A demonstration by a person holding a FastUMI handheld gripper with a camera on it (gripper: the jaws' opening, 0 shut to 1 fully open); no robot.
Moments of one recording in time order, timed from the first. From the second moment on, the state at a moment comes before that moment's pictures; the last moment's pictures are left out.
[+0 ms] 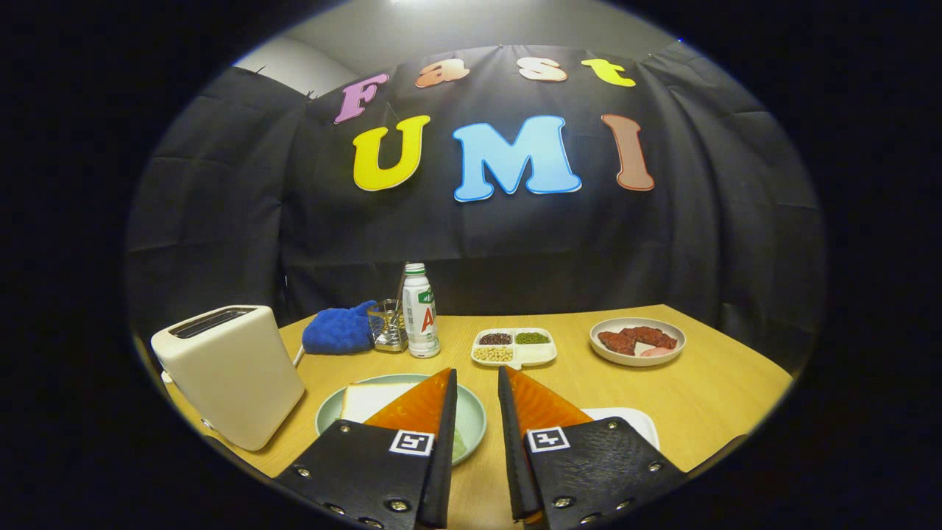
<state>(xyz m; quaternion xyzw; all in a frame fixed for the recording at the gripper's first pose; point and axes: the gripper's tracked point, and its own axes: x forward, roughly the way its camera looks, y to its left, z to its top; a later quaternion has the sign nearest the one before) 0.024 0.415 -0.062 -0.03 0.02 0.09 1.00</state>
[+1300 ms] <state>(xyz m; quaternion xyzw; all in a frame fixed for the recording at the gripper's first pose) 0.016 0.125 -0.020 -0.04 -0.01 0.05 1.00</state>
